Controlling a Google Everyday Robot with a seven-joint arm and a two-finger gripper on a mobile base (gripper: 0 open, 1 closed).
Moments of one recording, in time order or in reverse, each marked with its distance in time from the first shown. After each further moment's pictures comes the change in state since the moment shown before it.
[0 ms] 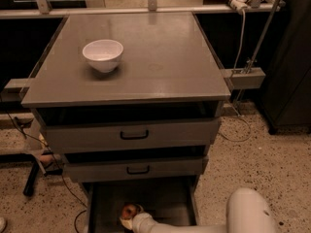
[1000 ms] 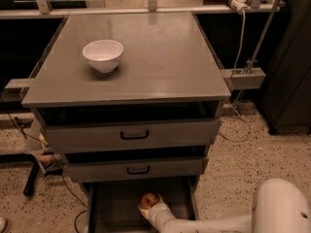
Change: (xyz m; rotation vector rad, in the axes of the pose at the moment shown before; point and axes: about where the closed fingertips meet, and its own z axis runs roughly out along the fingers) arm -0.050 -0.072 -0.093 0.224 0.018 -0.062
